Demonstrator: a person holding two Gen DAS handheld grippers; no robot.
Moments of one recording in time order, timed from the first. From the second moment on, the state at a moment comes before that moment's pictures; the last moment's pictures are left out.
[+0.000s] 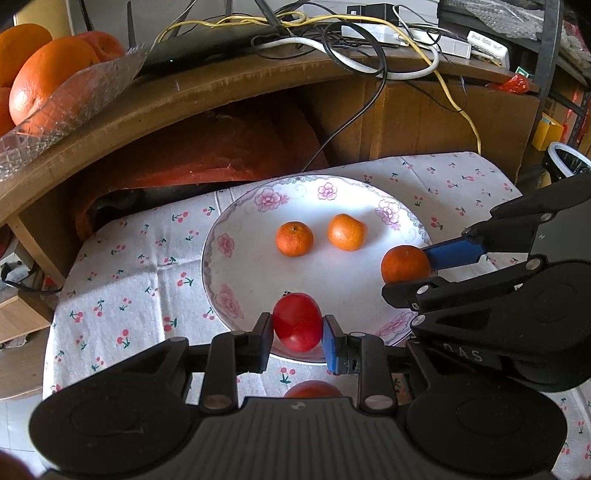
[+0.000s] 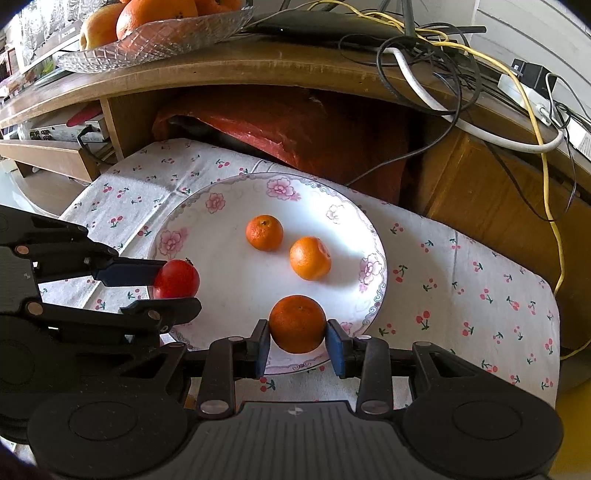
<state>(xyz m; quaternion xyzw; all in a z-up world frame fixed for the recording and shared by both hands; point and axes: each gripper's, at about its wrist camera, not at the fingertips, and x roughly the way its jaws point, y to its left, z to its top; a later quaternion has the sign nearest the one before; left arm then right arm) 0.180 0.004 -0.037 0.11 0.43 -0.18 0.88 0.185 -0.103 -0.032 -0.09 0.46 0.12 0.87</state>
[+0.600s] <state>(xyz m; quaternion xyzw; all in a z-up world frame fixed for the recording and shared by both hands) 0.178 0.005 -0.031 0.10 0.42 -0.18 0.88 0.183 -0.109 -0.028 -0.08 0.45 0.11 0.88</state>
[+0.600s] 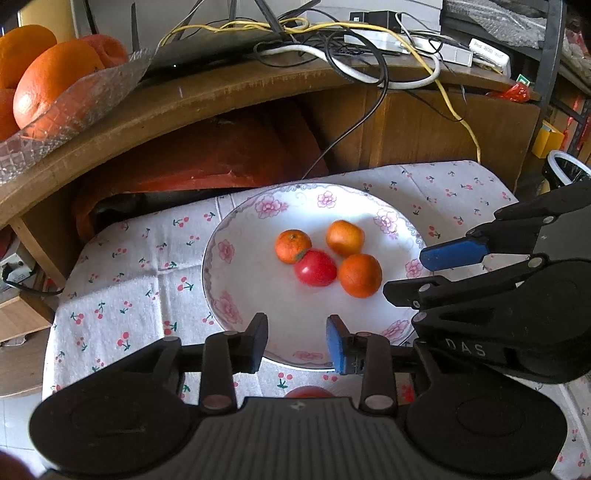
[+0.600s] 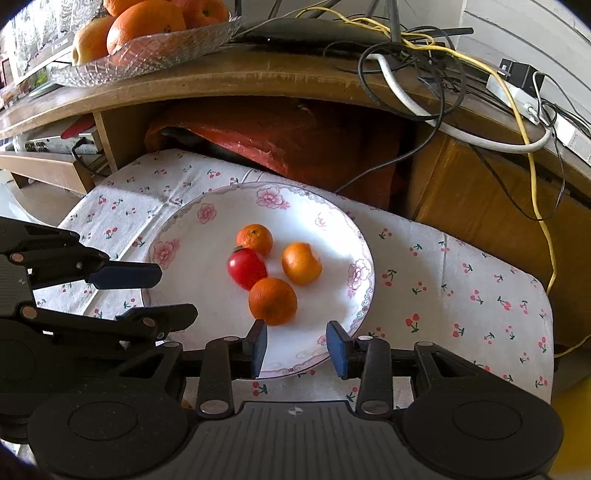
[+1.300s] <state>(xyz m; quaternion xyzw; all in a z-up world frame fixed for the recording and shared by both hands) 0.173 0.006 -0.027 0.10 0.42 -0.18 0.88 0.177 -0.109 -0.026 -0.08 0.45 0.11 0.88</state>
